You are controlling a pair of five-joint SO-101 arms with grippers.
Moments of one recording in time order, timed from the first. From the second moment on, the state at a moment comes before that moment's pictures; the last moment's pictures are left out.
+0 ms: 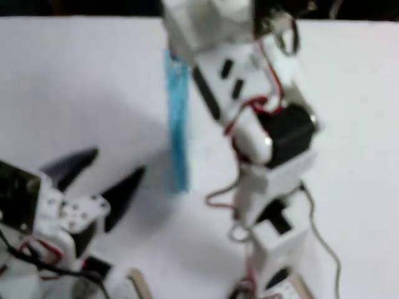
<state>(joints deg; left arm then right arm) 14.7 -64.0 0.1 98.1 -2.2 -30.9 14.5 -89.1 64.0 4.4</state>
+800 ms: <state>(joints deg) 21.8 -64.0 10.6 90.2 6.8 -37.3 13.0 -89.1 68.0 4.8</state>
